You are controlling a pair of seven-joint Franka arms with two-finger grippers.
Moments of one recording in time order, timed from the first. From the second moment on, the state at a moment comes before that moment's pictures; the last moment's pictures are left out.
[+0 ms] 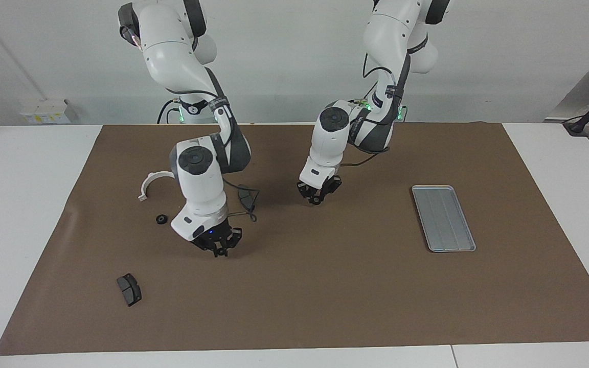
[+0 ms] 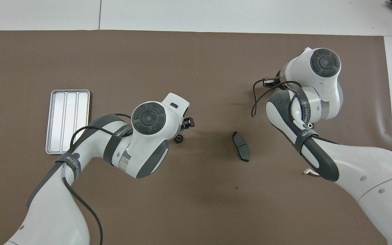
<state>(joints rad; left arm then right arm) -0.49 0.31 -0.11 -1.92 -0.01 2.34 -0.80 0.11 0.57 0.03 -1.65 -0.08 2.38 0.17</state>
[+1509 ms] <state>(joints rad) -0.01 0.02 -0.12 -1.56 0.00 1.55 -0.11 0.55 0.51 0.09 -1.63 -0.08 2.27 0.85</state>
